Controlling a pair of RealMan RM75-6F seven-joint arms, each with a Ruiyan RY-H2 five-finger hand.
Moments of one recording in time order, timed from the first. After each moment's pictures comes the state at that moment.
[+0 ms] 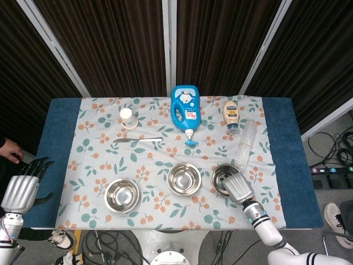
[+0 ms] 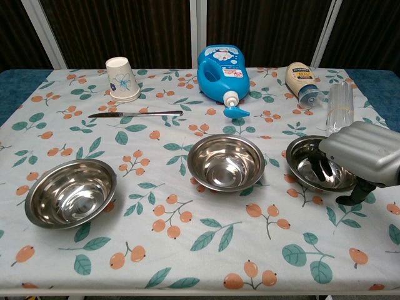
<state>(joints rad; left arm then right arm) -0.14 -1.14 -0.02 -1.57 1.51 1.43 0.07 0.48 -1.52 0.05 -1.58 -1.23 0.99 -0.82</state>
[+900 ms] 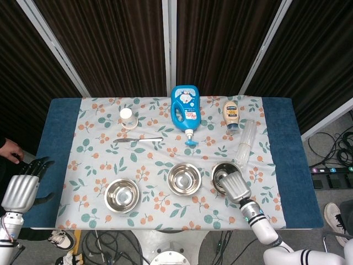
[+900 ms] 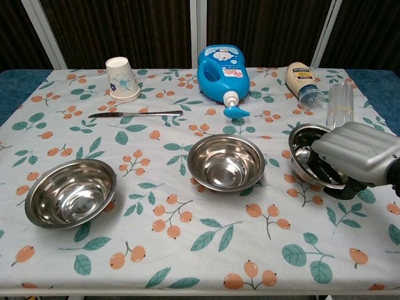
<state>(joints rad) -0.14 -1.14 -0.02 -1.57 1.50 1.41 0.05 0.52 -1.54 0.02 -1.57 -1.18 1.03 -0.84</state>
